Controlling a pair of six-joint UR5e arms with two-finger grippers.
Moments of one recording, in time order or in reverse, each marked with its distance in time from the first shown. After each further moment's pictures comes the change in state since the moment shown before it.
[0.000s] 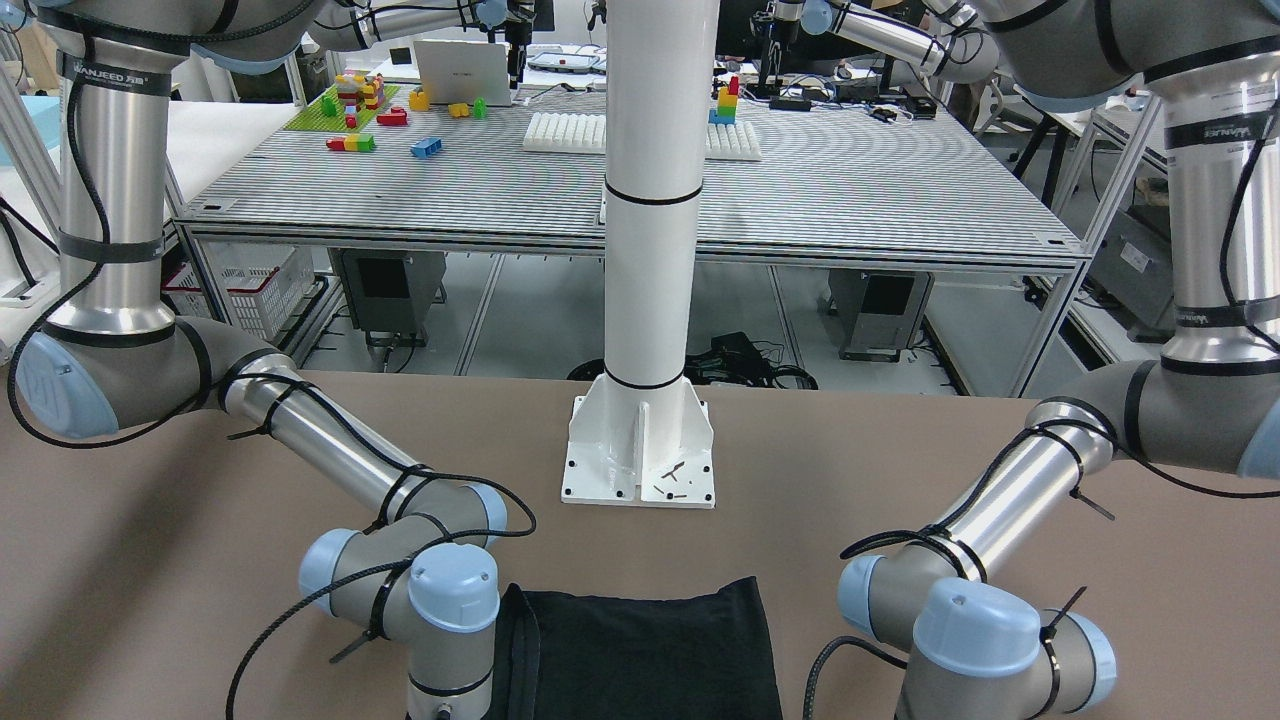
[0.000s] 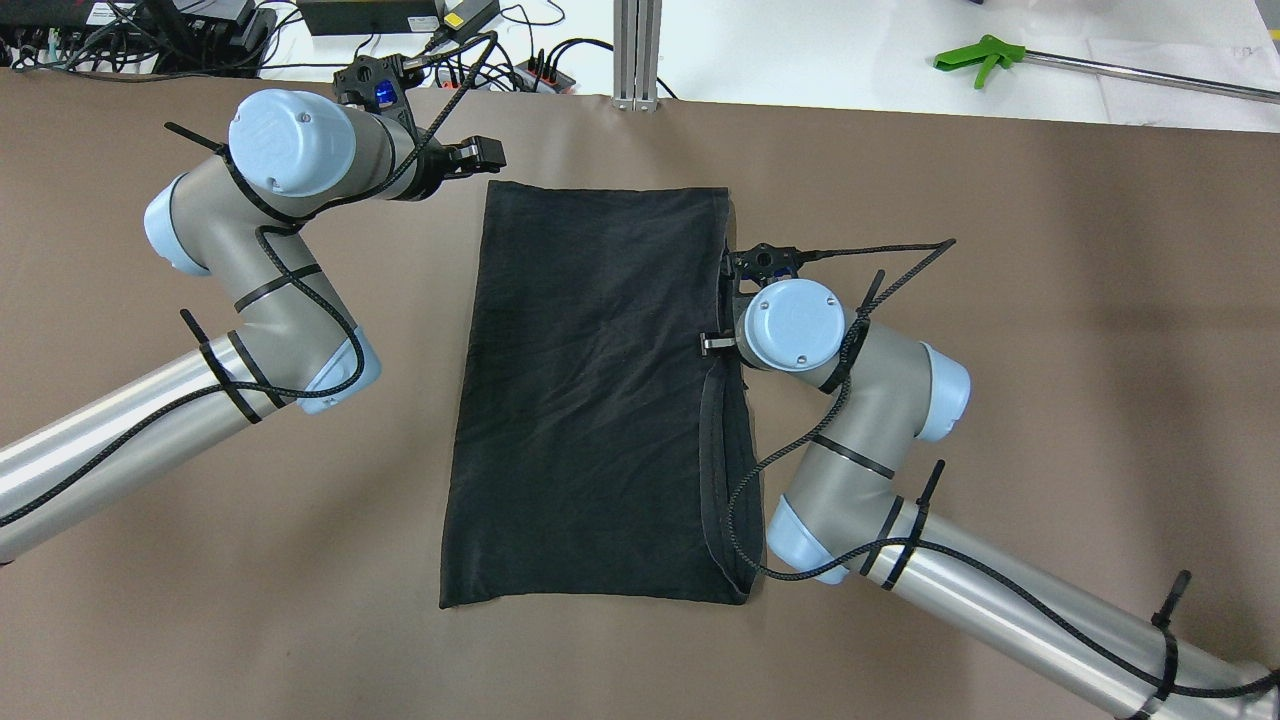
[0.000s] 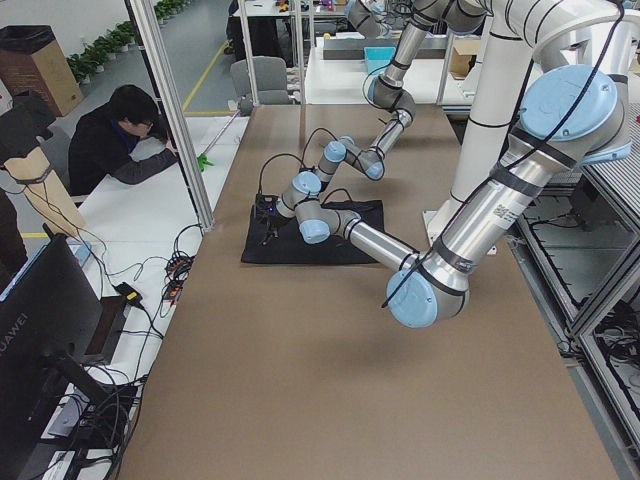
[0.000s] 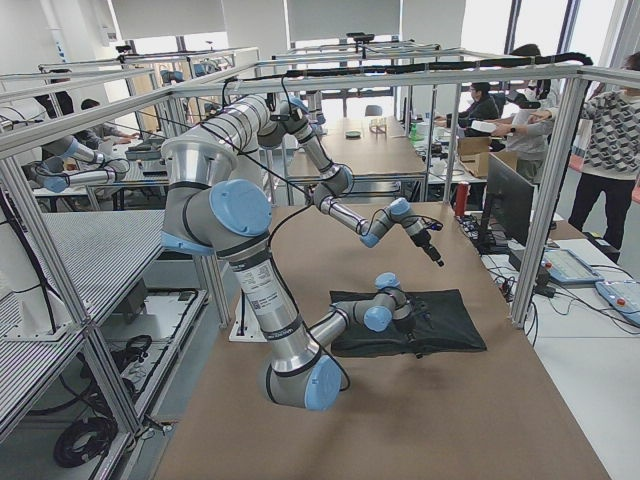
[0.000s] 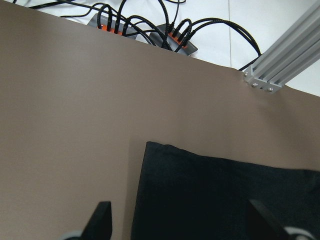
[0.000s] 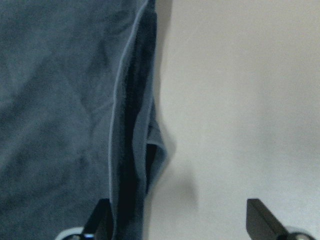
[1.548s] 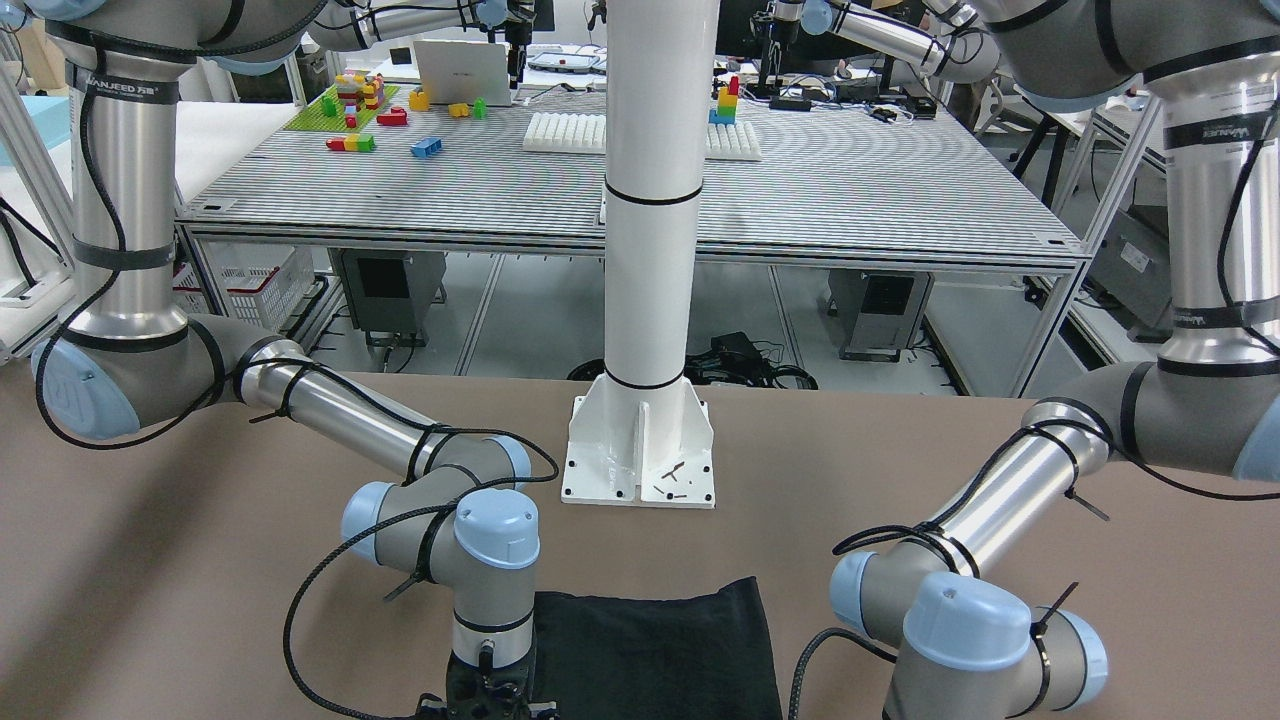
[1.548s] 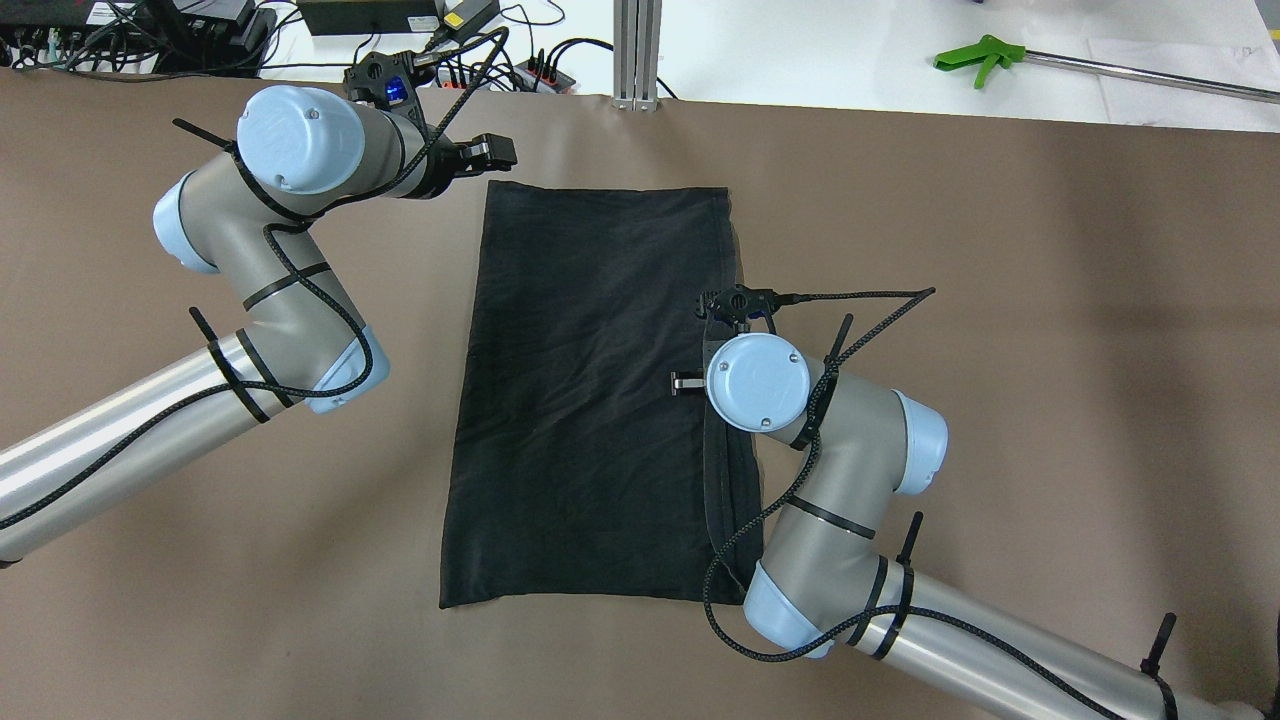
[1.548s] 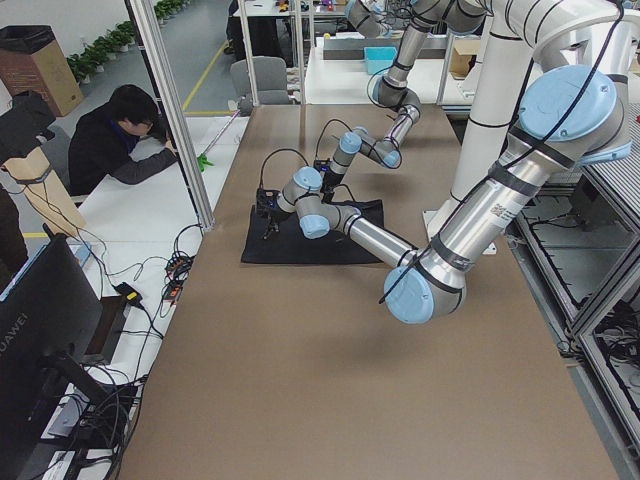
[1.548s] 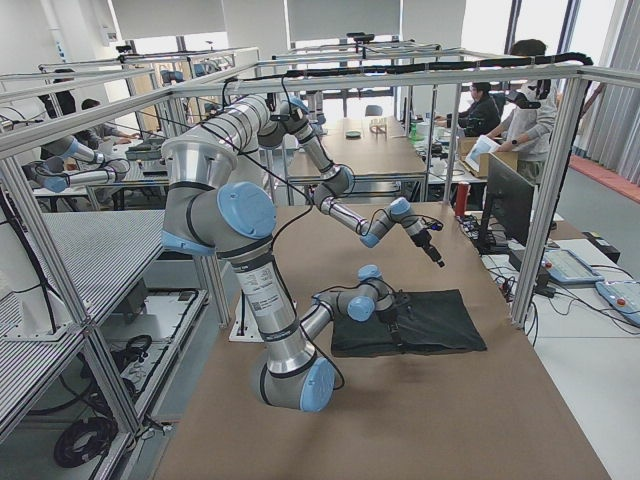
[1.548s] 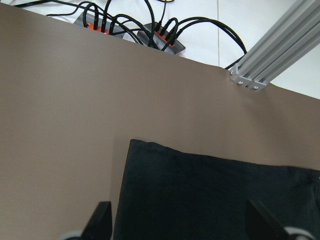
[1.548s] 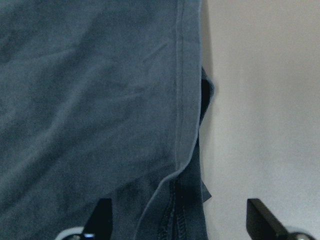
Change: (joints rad) left arm 0.005 -0.014 -0.001 0.000 -0.004 -0.002; right arm -0.092 -0.010 0.109 -0.102 -0.075 0.113
